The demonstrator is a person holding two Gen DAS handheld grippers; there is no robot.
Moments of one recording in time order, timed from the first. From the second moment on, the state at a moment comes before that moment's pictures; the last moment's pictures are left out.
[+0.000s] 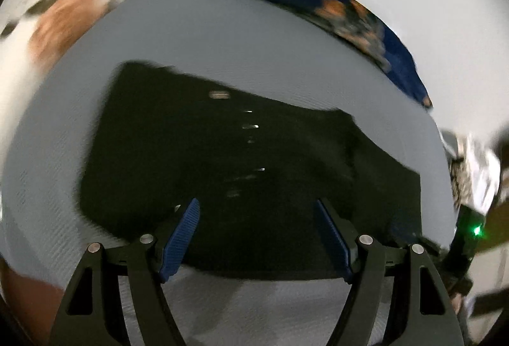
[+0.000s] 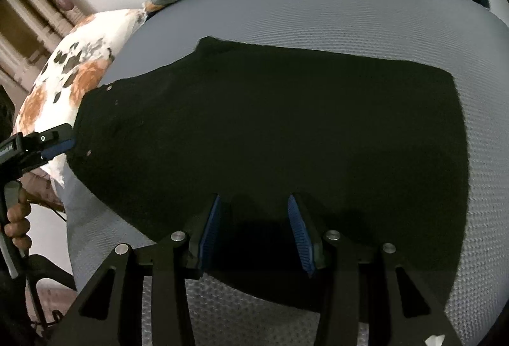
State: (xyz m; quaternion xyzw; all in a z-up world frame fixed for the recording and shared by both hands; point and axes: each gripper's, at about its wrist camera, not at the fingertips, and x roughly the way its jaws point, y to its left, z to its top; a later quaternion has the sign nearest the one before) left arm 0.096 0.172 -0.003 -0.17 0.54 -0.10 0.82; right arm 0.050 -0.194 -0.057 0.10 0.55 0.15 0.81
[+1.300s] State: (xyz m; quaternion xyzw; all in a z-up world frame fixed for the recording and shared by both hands) left arm 0.098 0.337 -0.090 -0.44 0.51 -0.14 0.72; right arm 0.064 -0.136 -0.060 0.11 0.57 0.18 0.80
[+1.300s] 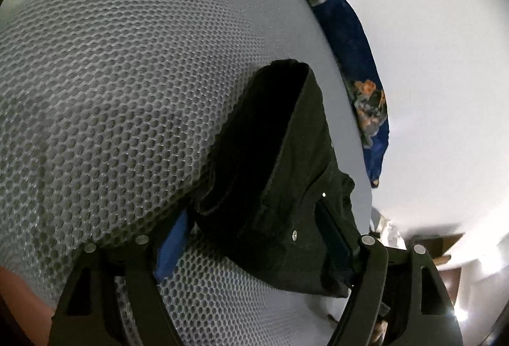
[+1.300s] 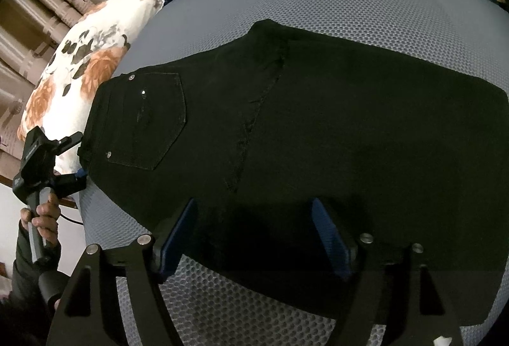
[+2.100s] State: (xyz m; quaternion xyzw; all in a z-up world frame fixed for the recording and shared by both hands) left arm 0.134 0.267 -0.079 -0.38 0.52 -0.13 0.76; right arm 0.062 -0.138 -0.060 0.12 0.56 0.17 0.80
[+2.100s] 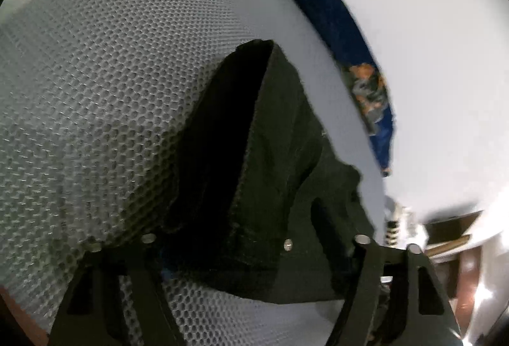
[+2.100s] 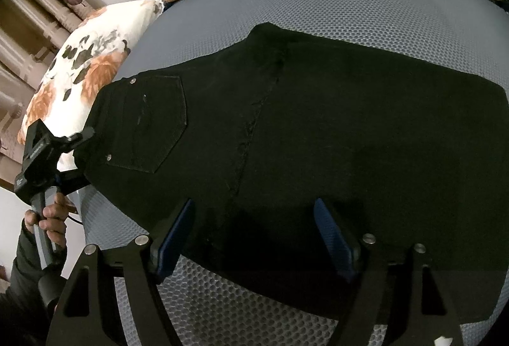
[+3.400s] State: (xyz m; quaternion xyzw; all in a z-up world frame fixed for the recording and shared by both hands) left arm 0.124 0.131 0.051 -0.18 0.47 -0.15 0.85; right arm 0.050 -0.229 -0.004 0.15 0.52 0.14 0.83
